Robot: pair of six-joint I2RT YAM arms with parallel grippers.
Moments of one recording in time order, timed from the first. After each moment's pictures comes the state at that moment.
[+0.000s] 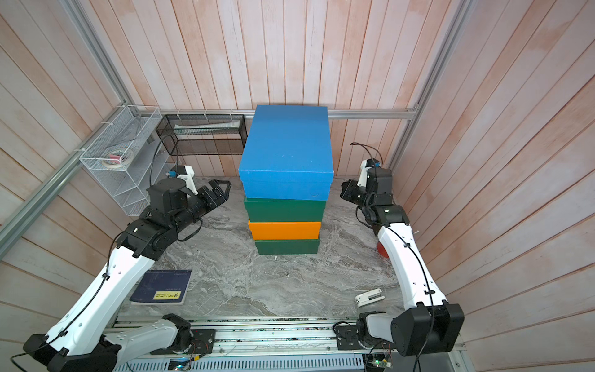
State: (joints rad) left arm -0.43 1.18 1.42 -0.56 -0.06 -0.73; right arm 0.12 1.30 1.35 -0.46 -0.21 0.50
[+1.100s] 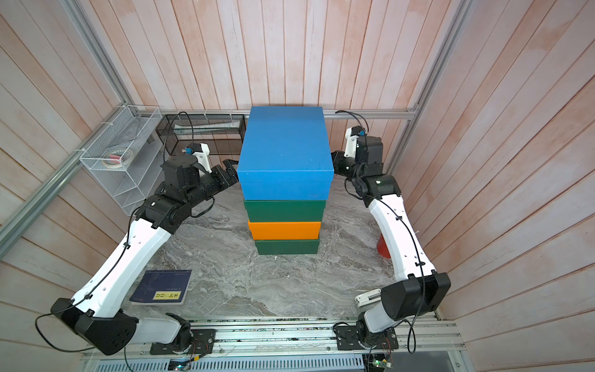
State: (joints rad) left arm -0.43 1.37 1.59 -0.50 0.04 -0.70; right arm 0.23 1.54 1.75 -0.52 -0.25 0.46
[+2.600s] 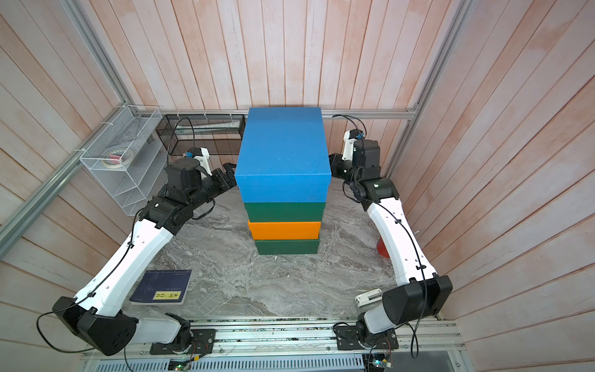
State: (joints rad) left arm -0.41 1.38 1.54 -0.48 0.02 -0.70; right arm 0.24 1.51 1.70 -0.50 -0.21 0.46
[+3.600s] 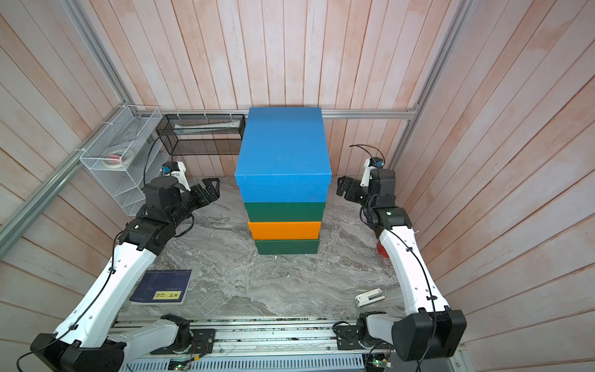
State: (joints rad) left arm -0.29 1.14 1.27 -0.45 -0.07 -0.50; right arm 0.11 1.22 1.22 -0.40 -0.10 0.37
